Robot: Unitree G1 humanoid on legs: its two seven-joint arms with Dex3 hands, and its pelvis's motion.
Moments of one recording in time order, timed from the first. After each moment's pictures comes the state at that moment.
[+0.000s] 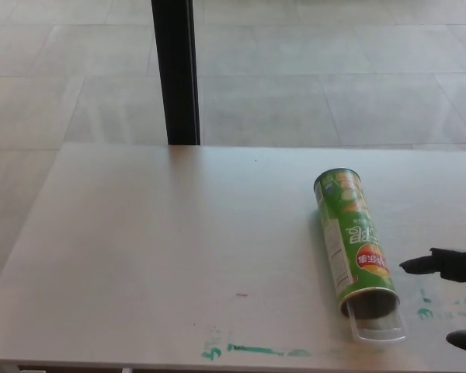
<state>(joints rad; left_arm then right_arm) 0.18 0.65 0.27 1.12 -0.06 -0.19 -0.30 -0.01 -0.84 0.07 -0.18 -0.36 -0.15 0.30</state>
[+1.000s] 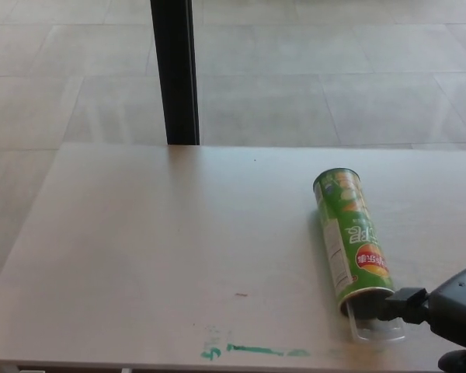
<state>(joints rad) 0.18 0.67 0.24 1.11 -0.06 -0.20 -0.30 -0.14 -0.90 0.30 -0.13 -0.76 -0.24 0.31</state>
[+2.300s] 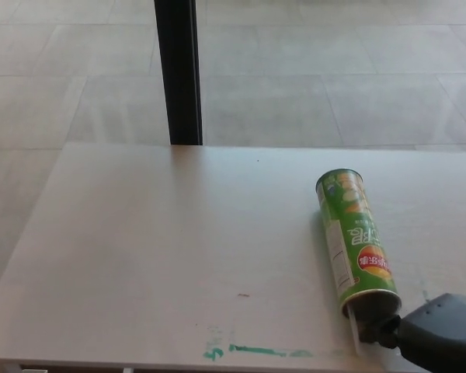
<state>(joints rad) 0.20 0.68 0.23 1.06 -0.06 -0.20 -0.28 -0.12 -0.79 0.41 -0.10 -0.90 -0.12 0.33</state>
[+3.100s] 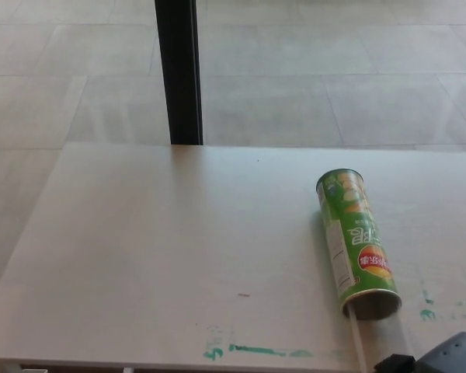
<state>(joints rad) 0.18 0.69 0.23 1.12 -0.06 -0.20 -0.27 0.09 -0.84 0.34 -0.28 -0.86 -0.13 0.37</state>
